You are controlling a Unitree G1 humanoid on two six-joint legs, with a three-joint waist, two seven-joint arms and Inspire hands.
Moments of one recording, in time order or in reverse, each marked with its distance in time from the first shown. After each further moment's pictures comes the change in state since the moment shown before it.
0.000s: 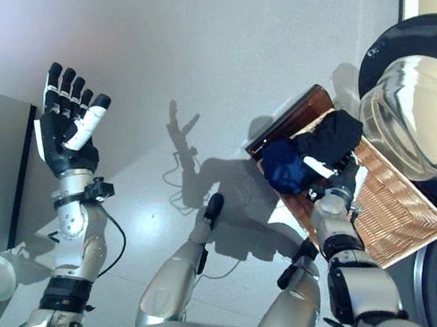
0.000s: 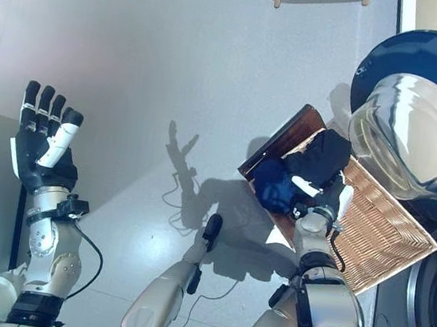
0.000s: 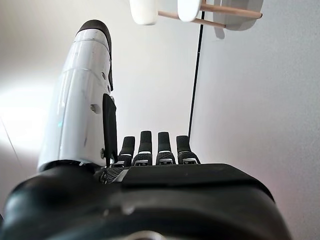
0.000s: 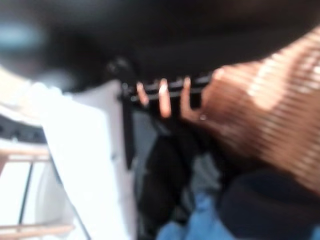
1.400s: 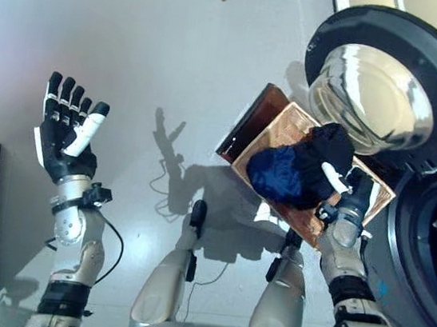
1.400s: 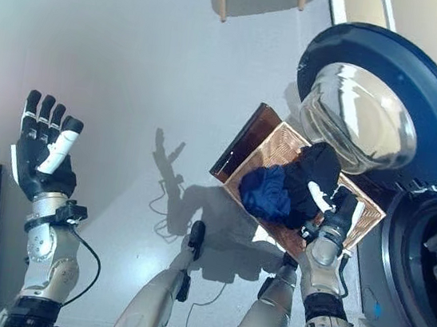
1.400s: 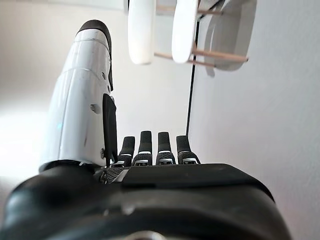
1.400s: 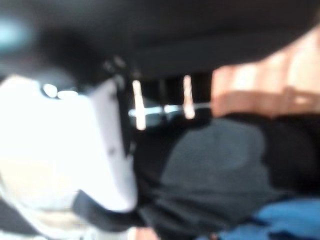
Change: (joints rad) left arm 0.027 -0.004 0.012 0.022 -0.001 0.000 -0.023; right arm 0.382 0.008 -0.125 -0.477 0.119 -0.114 0.093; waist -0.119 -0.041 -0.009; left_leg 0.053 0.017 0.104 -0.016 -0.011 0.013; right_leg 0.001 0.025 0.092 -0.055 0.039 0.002
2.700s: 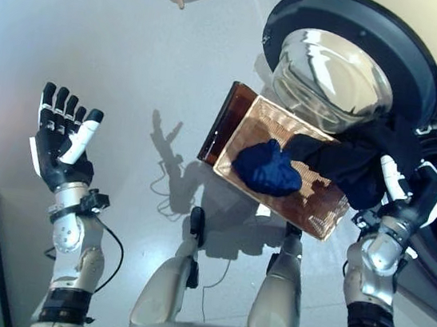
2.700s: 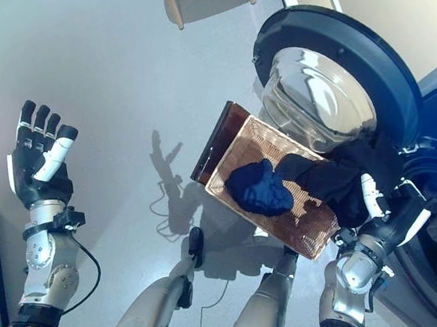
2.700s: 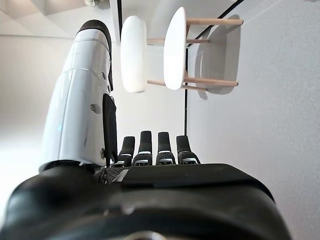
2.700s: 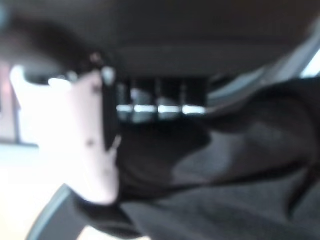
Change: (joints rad) left arm 0.038 -0.042 0.036 -0.001 0.007 0.000 -0.002; right arm 0.173 0.032 -0.225 -0.364 -0.019 -0.107 -0.009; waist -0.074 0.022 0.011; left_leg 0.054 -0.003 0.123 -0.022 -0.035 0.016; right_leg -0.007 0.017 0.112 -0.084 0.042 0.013
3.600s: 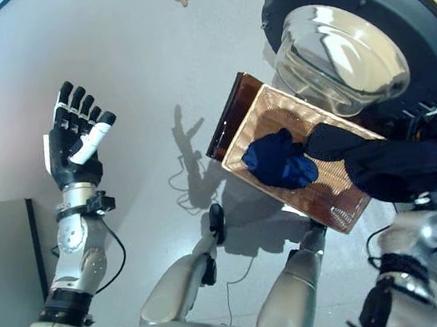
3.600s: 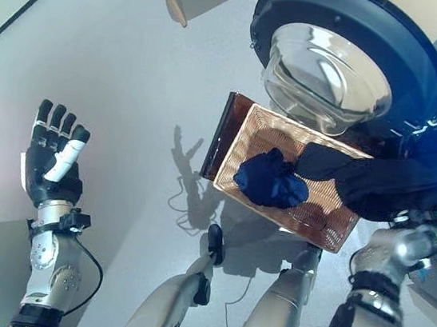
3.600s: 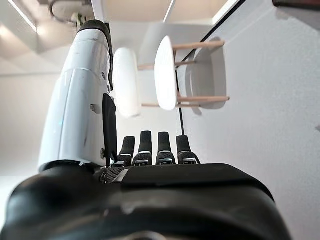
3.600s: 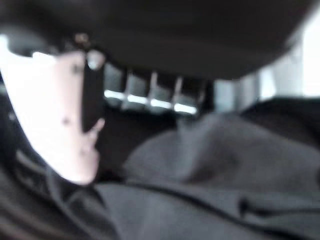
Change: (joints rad) left arm 0.005 0.053 -0.092 -0.004 -0.048 -0.001 -0.066; right arm -0.497 -0.332 -0.172 0.629 0.523 -0.064 -0.102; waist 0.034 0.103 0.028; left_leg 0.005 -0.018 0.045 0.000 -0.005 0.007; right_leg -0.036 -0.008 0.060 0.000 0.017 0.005
